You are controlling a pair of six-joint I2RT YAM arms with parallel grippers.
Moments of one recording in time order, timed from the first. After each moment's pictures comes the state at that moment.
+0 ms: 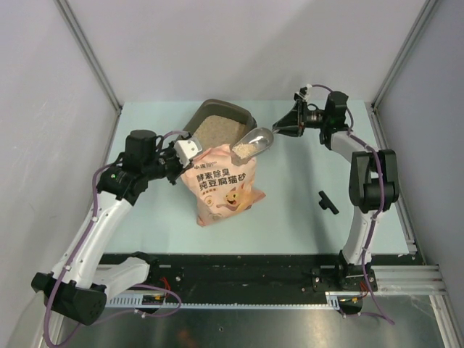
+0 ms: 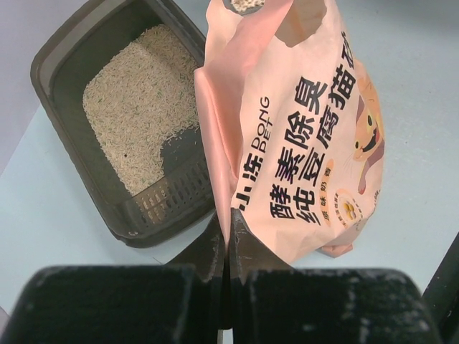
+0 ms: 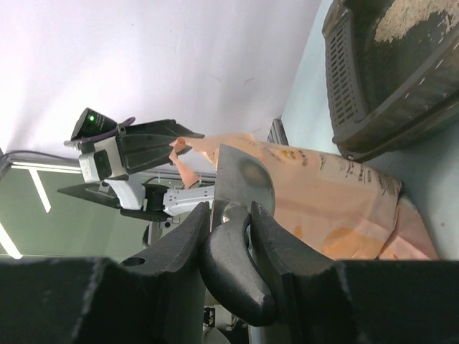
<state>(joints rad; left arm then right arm) -0.32 1.03 1.14 -0.70 0.44 0.63 0.09 1.97 1.41 0.51 -1.38 1.27</state>
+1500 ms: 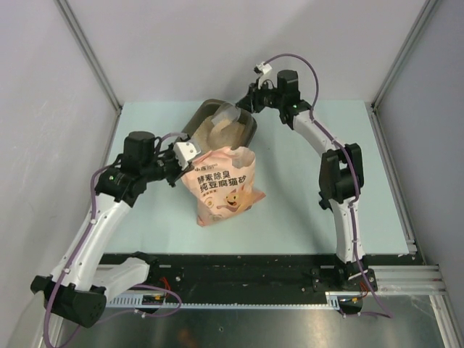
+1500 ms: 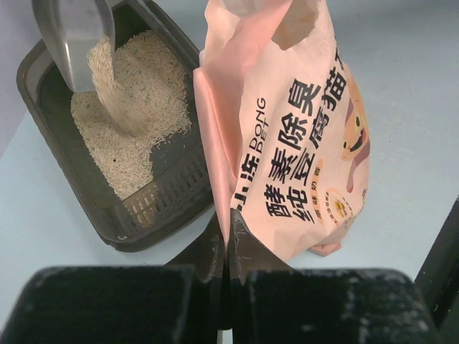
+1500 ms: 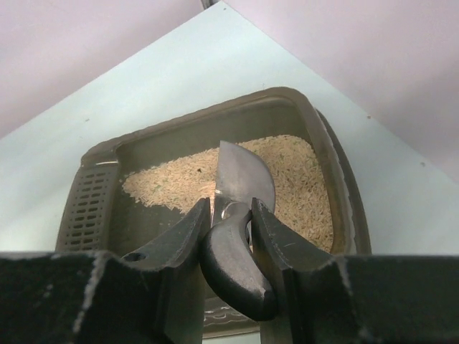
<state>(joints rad) -0.32 1.03 1.14 -0.72 0.48 0.63 0.35 2.27 2.06 0.01 -0.71 0.10</state>
